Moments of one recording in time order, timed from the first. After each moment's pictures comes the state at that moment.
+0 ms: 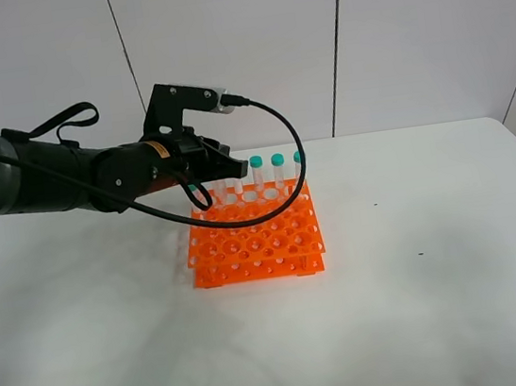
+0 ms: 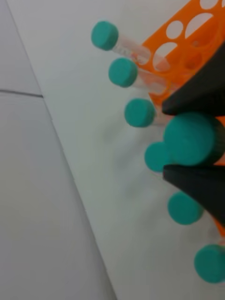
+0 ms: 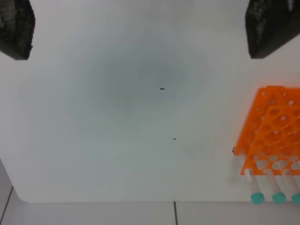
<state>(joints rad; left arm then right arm) -0.54 1.83 -1.05 -0.09 -0.34 0.12 0.05 0.00 -0.49 0.02 1.03 0.00</state>
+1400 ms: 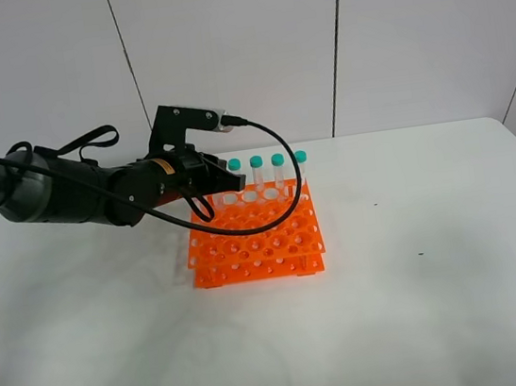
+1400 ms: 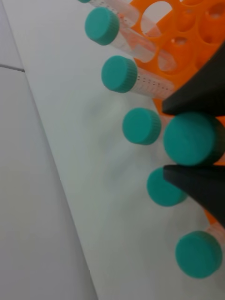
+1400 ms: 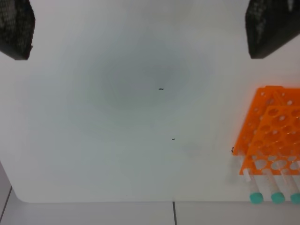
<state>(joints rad) -0.51 1.93 -1.05 -0.09 -0.42 0.12 0.05 0.00 -0.49 0.02 1.03 0.00</state>
